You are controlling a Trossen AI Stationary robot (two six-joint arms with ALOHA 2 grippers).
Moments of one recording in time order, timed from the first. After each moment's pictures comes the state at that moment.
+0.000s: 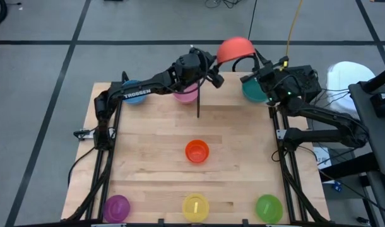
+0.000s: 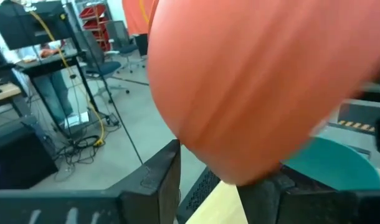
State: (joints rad) left arm 0.30 1.95 1.94 -0.08 -0.38 0.12; right arm -0.52 0.97 0.73 0.68 0.55 -0.74
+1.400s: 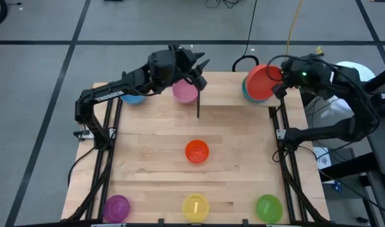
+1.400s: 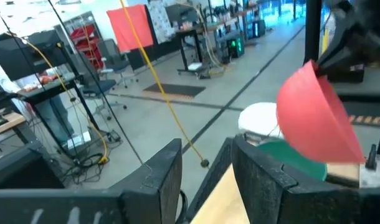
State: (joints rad) left arm 0.23 1.71 1.94 -0.31 -0.40 0.20; right arm -0.44 1.09 1.75 -1.51 0.57 0.09
